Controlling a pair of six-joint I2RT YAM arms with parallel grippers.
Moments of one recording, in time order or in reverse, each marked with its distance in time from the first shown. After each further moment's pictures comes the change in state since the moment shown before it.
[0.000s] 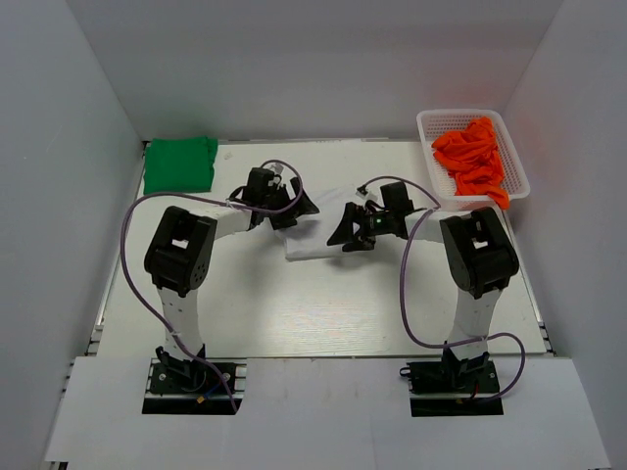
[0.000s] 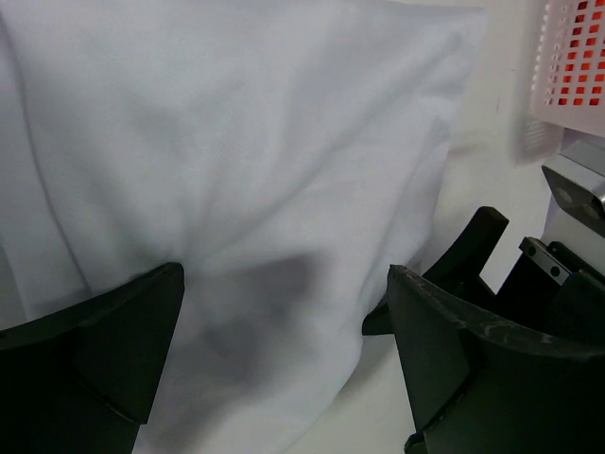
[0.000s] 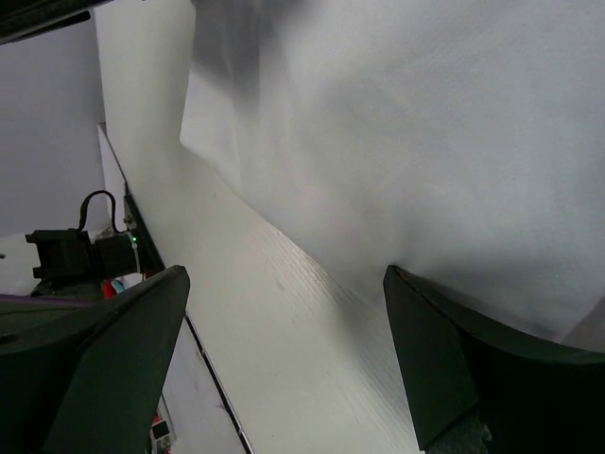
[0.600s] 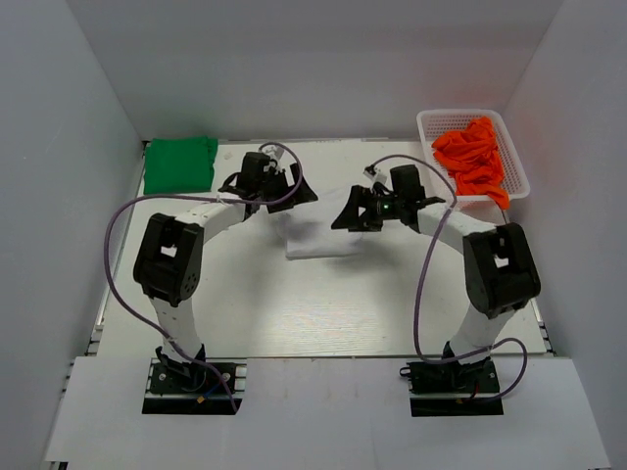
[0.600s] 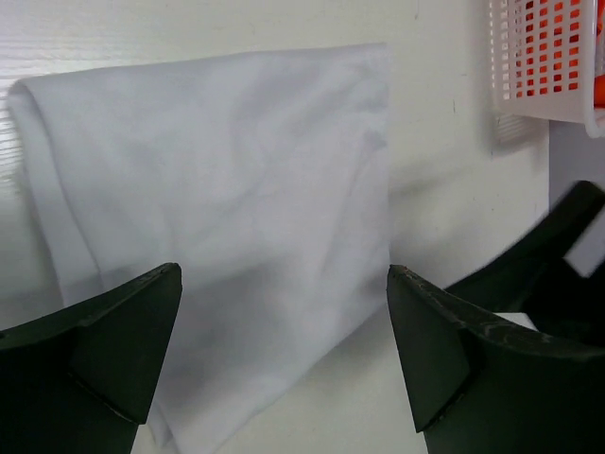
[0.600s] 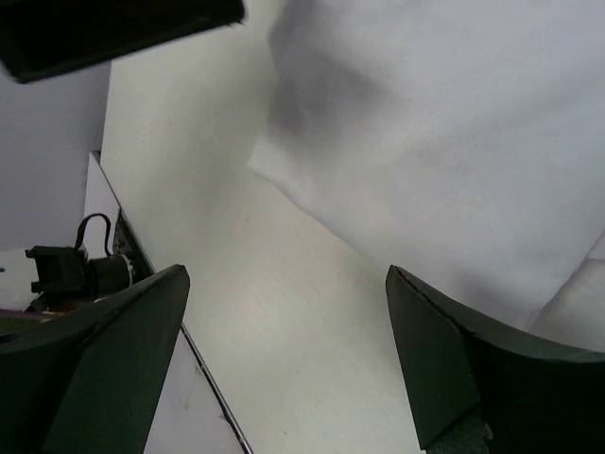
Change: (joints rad) left arm 0.009 -0.093 0.057 -0.063 0.022 0.131; right arm -0.021 -0.160 0.032 -0.073 0.040 -0.034
